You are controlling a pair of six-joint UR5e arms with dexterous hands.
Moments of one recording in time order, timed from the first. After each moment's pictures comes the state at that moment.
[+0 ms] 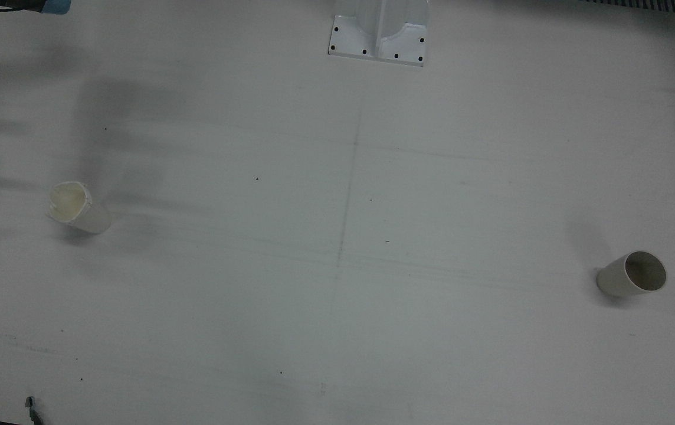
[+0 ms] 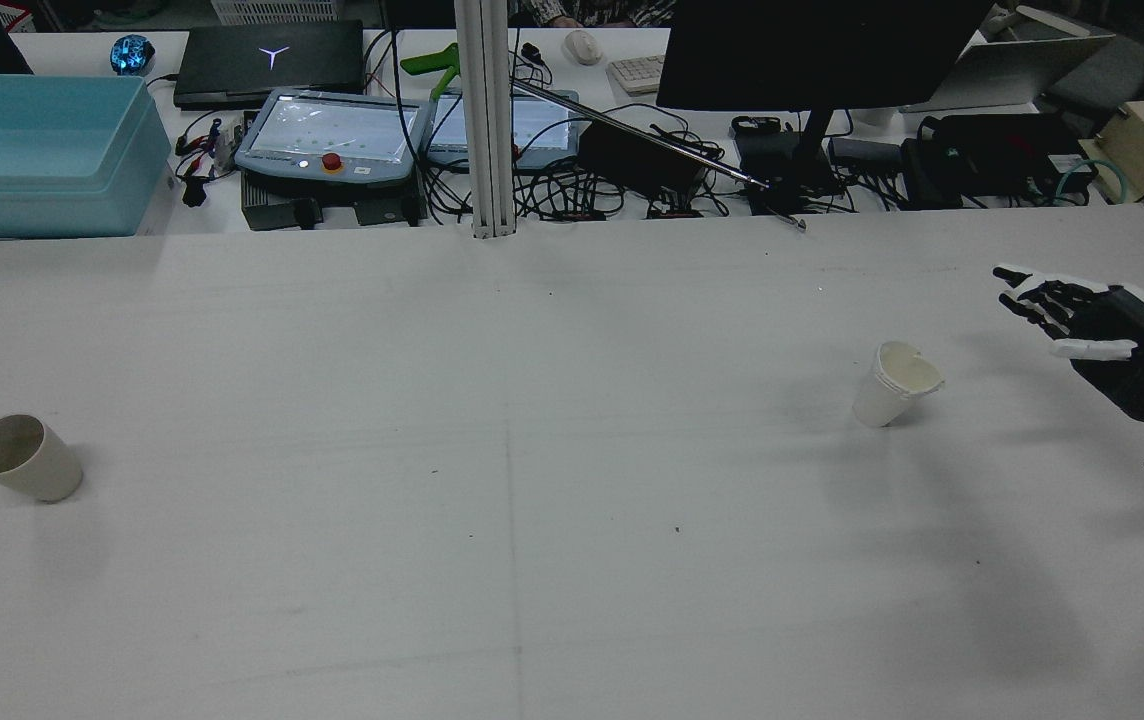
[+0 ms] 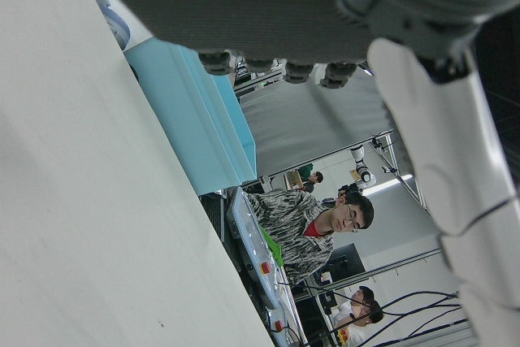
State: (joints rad) left arm -1.41 -1.23 -1.51 -0.60 1.76 0.37; right arm 1.04 -1.74 1.65 -2.90 -1.33 -0.10
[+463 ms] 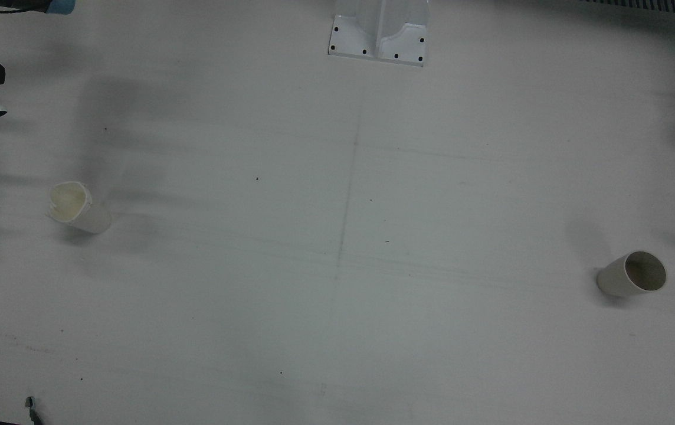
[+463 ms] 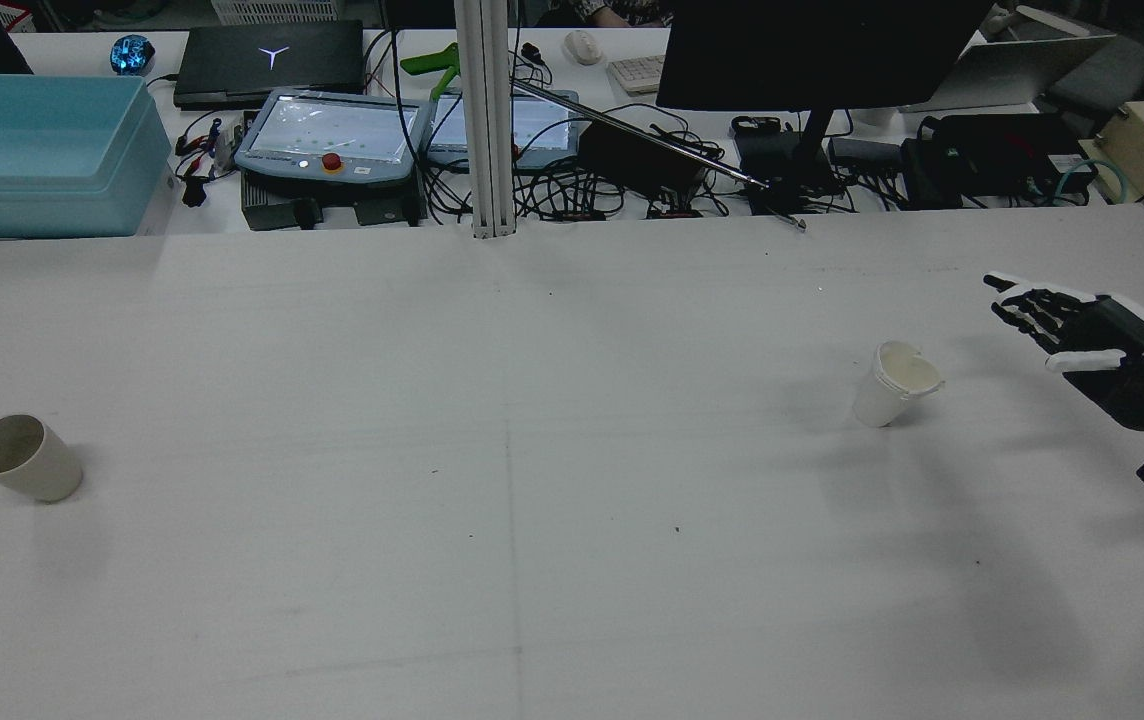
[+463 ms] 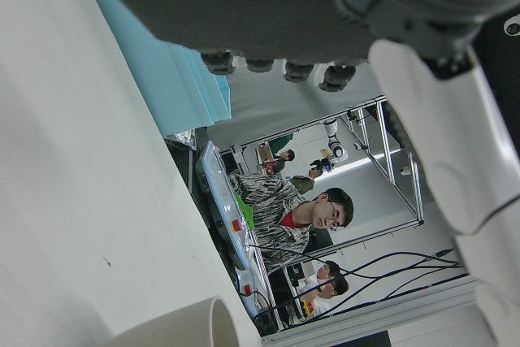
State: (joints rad) left arm -1.14 -1.30 -1.50 -0.62 1.51 0.40; right arm 1.02 -1.74 1.65 -2.90 -1.33 -0.11
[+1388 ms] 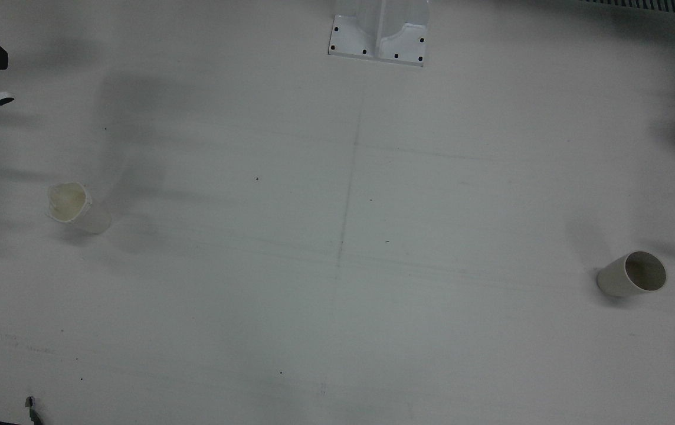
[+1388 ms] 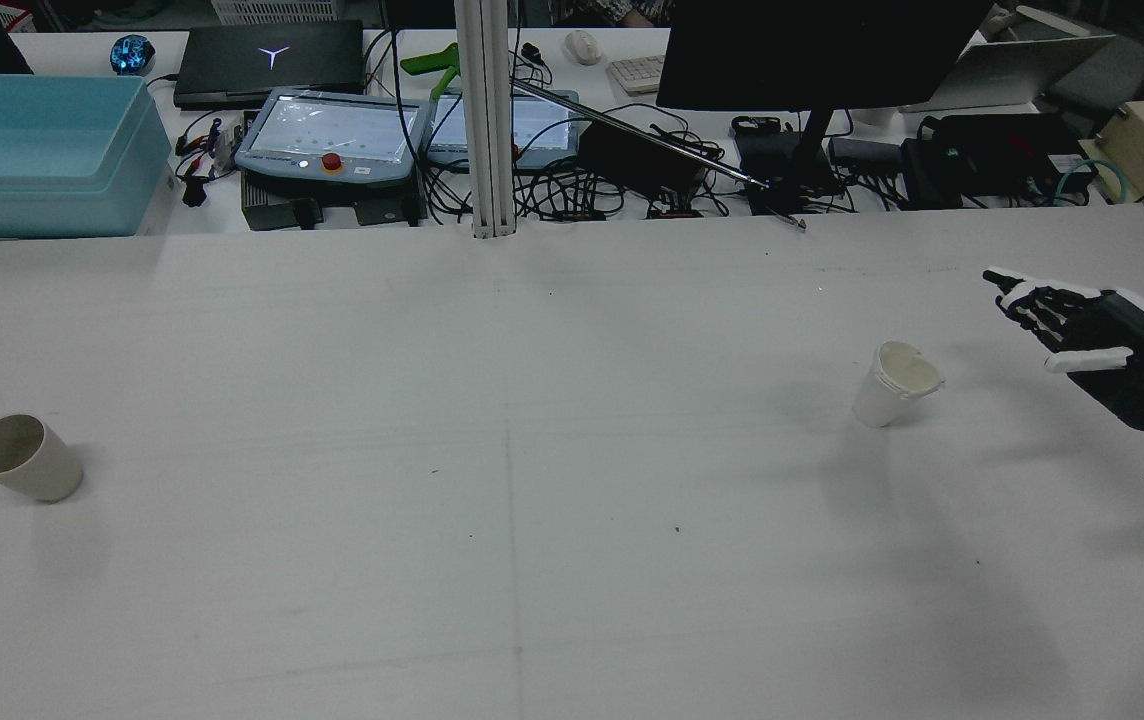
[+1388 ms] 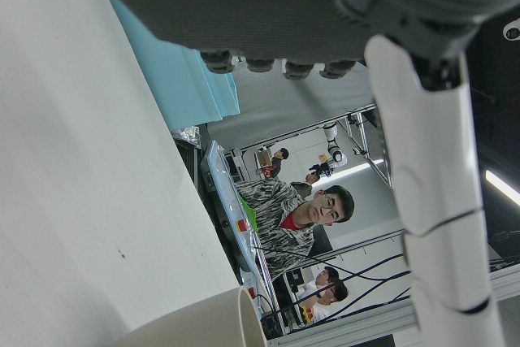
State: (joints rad) left arm -1.04 -1.33 -1.48 -0.63 1.40 0.42; right arm 1.02 -1.79 1.76 -2.96 -1.34 -0.12
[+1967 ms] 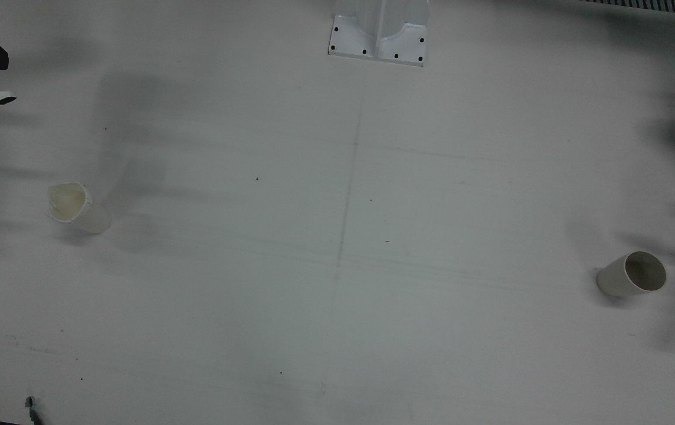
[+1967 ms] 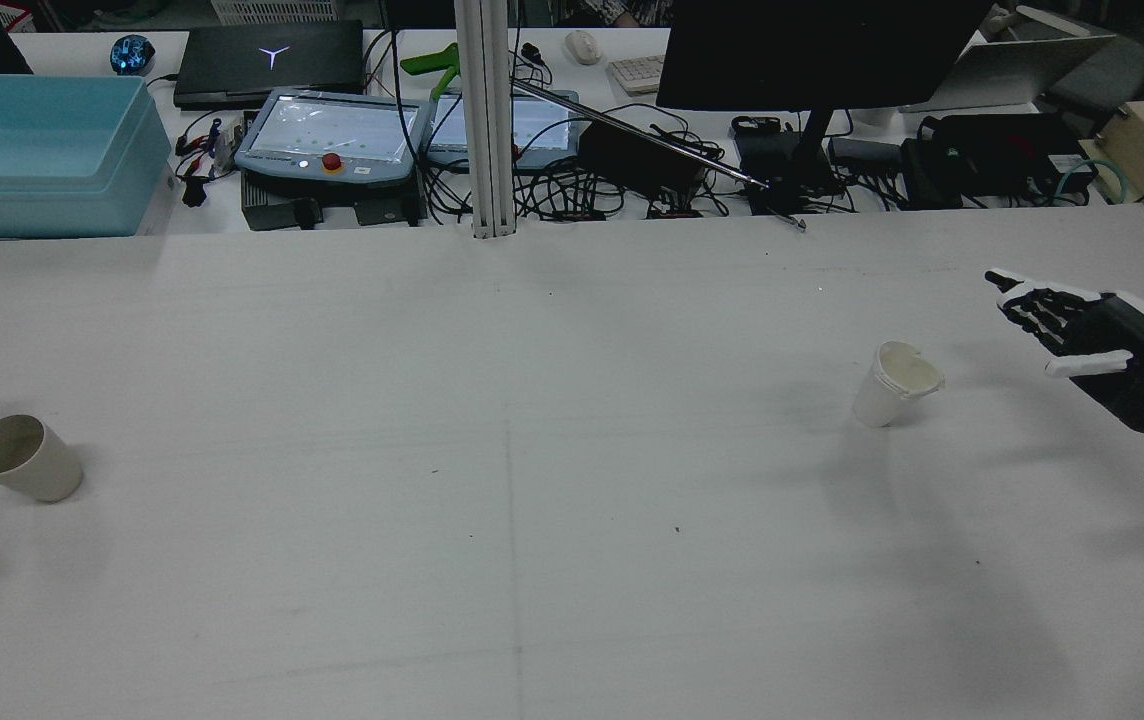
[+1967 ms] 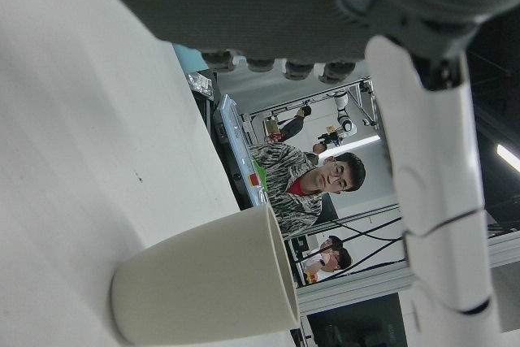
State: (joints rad) left arm -0.95 -1.36 -1.46 -0.63 1.39 0.43; right arm 1.01 -1.79 1.76 -2.97 -1.34 -0.13
